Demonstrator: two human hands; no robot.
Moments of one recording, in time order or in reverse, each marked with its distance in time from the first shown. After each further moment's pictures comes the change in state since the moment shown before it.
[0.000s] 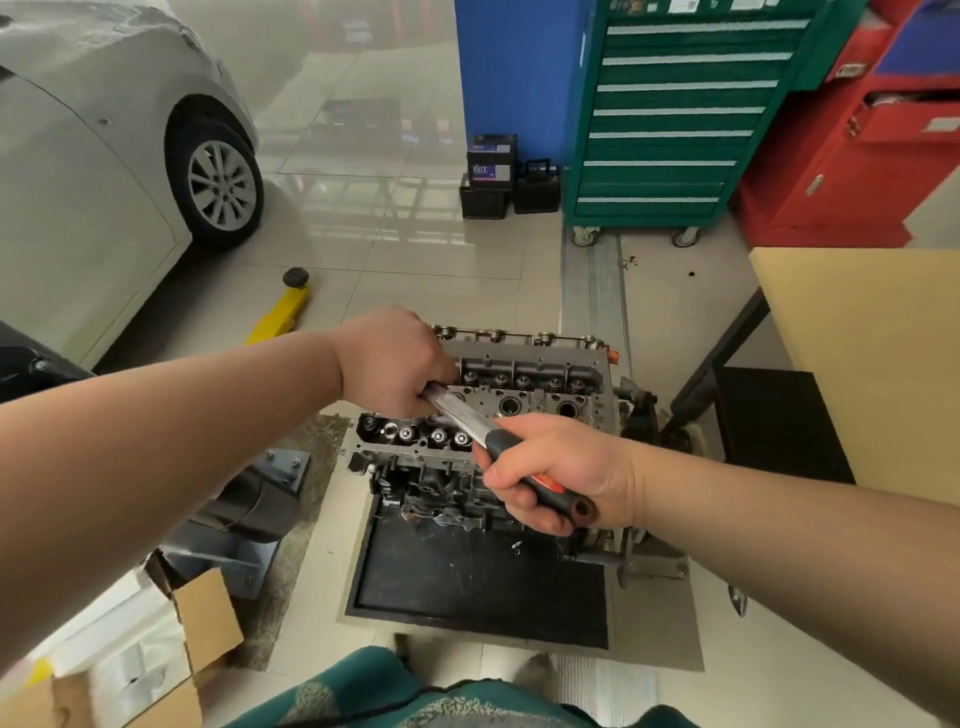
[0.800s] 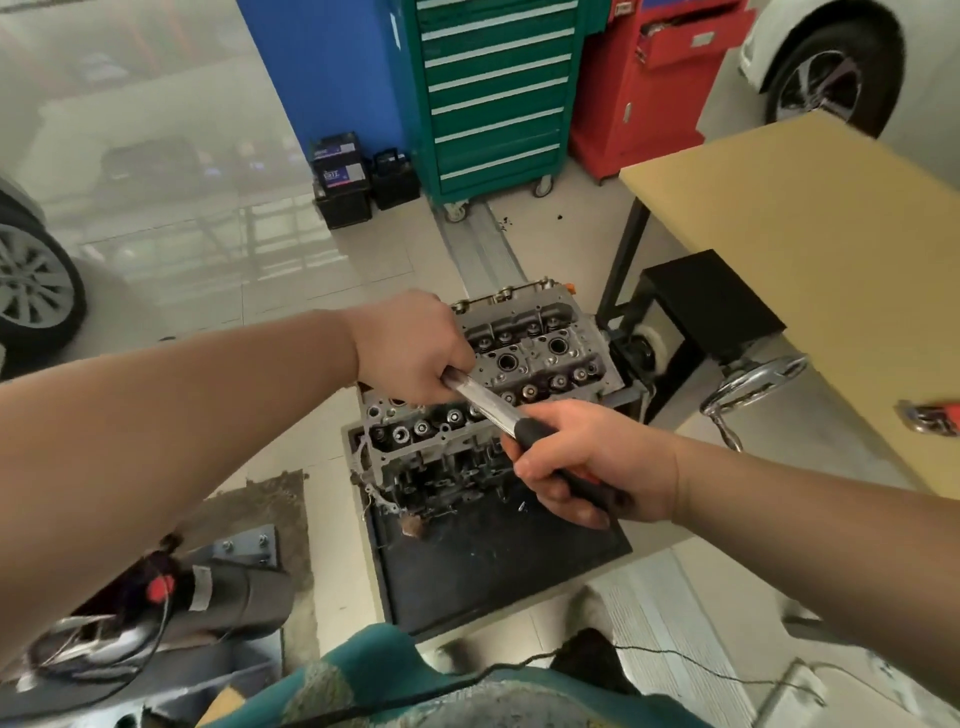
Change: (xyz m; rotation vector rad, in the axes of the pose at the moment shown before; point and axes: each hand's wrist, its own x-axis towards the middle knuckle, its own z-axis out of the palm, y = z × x) left_hand -0.003 -0.031 0.000 -0.102 0.014 0.500; right_hand 0.030 0.031 0.110 0.190 0.426 -0.165
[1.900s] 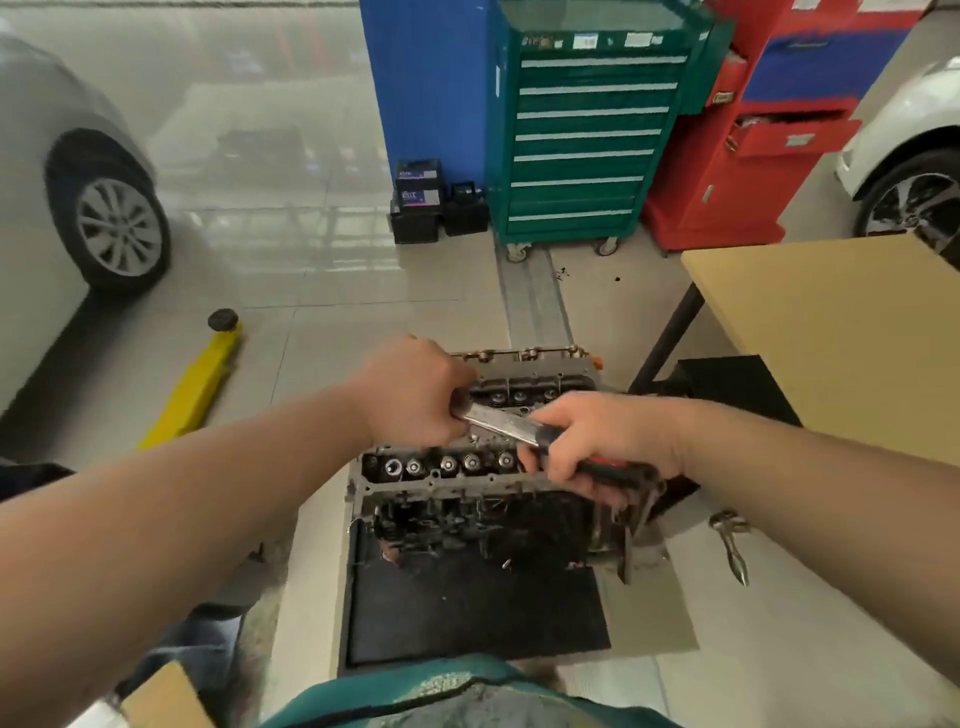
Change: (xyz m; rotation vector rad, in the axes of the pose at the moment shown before) left_hand 0.006 0.026 0.008 -0.131 0.220 -0.645; right_hand 0.033 -0.092 -0.089 -0.627 -0.166 0.267
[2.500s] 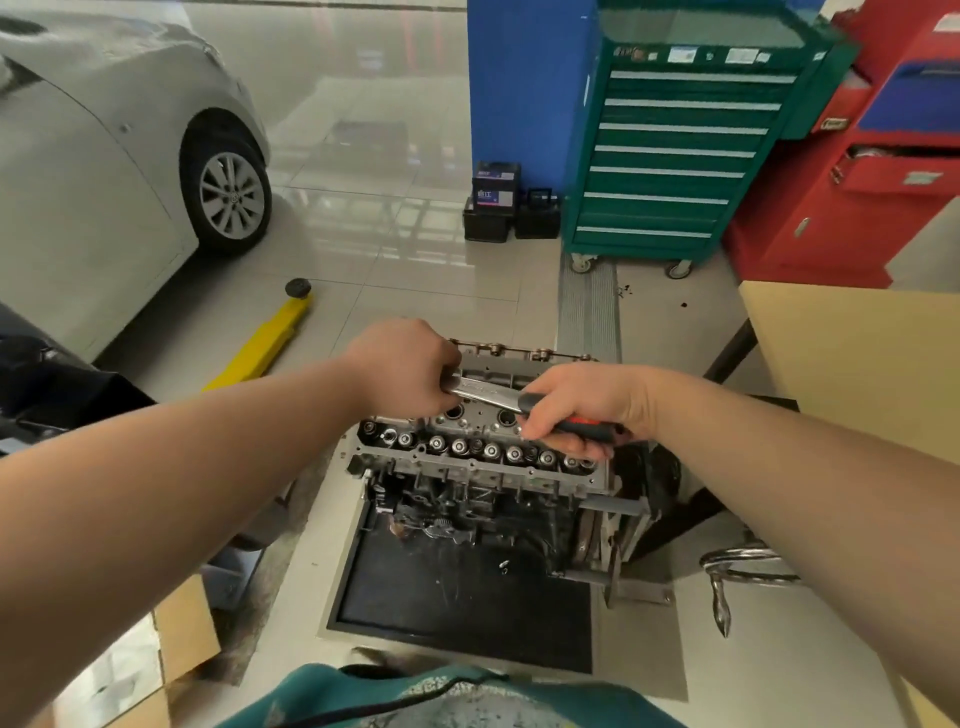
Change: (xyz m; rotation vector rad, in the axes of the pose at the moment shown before) left_hand 0.005 0.035 0.001 0.111 -0.036 -0.317; right_hand -0.001 0.002 -0.052 -0.210 -0.100 -0.057
